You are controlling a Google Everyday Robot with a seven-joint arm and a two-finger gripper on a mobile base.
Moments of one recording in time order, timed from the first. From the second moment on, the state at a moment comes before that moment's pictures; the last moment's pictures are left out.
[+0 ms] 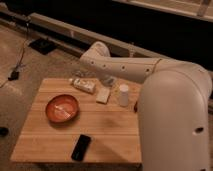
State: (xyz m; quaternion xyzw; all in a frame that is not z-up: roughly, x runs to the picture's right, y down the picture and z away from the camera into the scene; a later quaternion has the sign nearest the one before) arm 0.028 0.007 0.781 -0.33 0.08 -0.30 0.89
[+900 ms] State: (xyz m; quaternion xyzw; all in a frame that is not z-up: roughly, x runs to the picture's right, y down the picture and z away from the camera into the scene) arm -0.047 0.106 0.697 -0.34 -0.02 -0.44 0.83
